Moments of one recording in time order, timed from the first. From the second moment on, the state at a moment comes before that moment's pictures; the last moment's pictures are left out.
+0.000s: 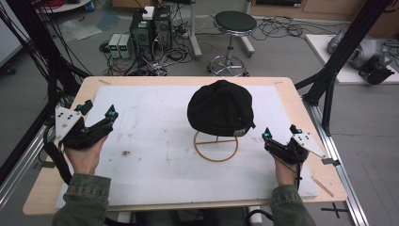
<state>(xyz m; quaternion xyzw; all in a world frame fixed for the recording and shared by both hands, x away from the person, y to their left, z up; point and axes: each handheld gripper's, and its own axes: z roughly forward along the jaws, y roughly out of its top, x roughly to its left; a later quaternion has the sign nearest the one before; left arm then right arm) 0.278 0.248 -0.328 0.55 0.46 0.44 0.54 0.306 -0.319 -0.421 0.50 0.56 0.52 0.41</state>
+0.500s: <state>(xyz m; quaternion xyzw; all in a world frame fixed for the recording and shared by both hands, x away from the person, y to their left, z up) 0.266 0.253 -0.376 0.55 0.48 0.46 0.51 0.306 -0.318 -0.422 0.49 0.56 0.52 0.41</state>
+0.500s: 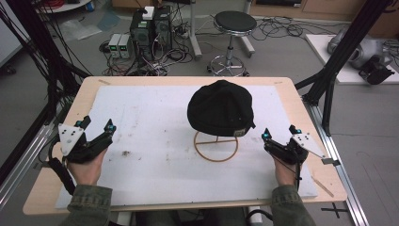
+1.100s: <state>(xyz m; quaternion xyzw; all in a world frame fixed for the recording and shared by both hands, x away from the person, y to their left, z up) 0.258 0.260 -0.427 0.55 0.50 0.48 0.47 0.306 -0.320 -0.426 0.50 0.57 0.52 0.40</state>
